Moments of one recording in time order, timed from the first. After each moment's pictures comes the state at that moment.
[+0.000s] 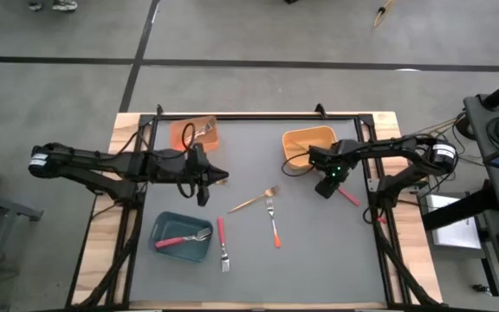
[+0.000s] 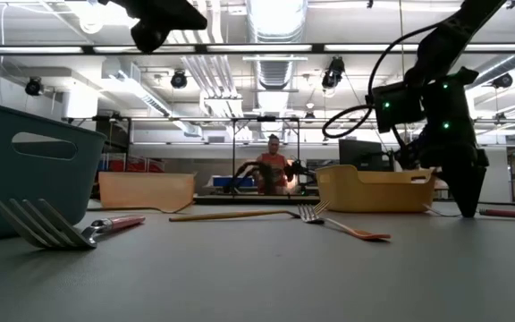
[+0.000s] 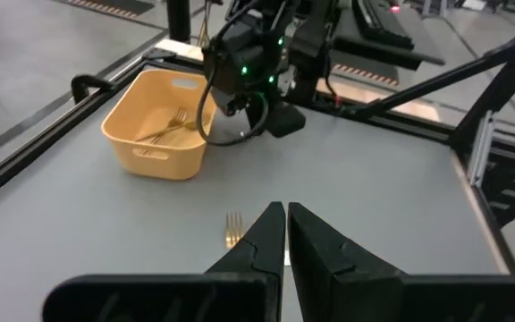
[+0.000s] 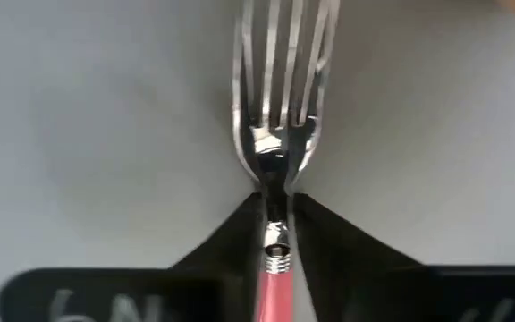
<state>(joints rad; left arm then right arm) -0.07 1.06 0.85 -0.17 -0.20 -0.27 -0.40 1.49 0.68 -0.86 -0.05 0.34</state>
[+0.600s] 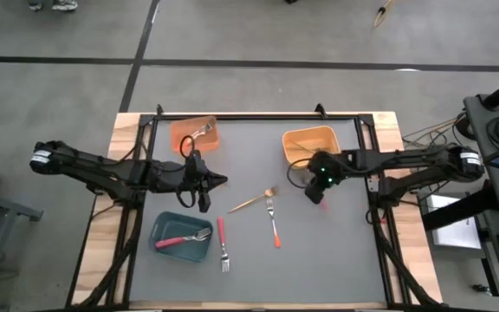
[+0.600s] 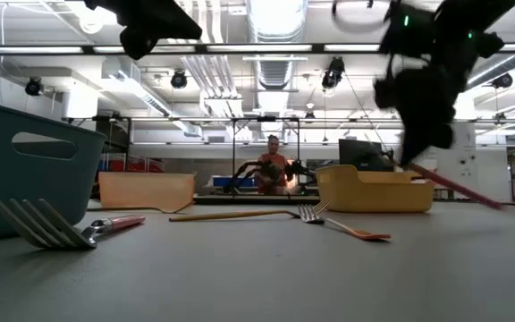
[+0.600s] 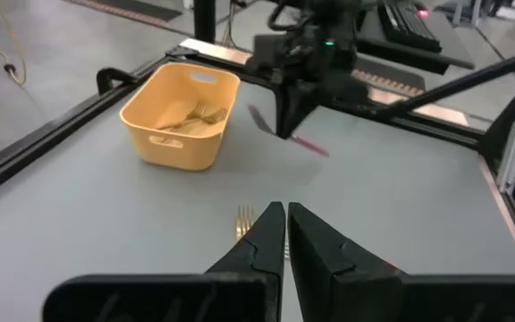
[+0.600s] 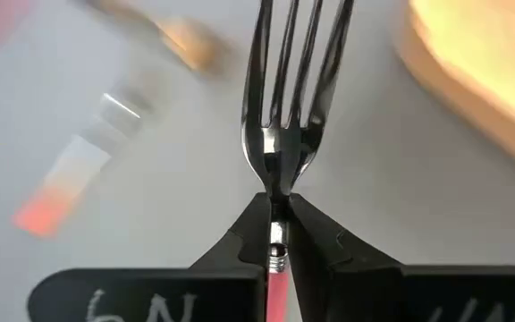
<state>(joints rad) -0.17 1.06 0.77 -0.10 -0.37 -0.33 -0.15 1.17 0.67 -0.50 -0.08 0.51</state>
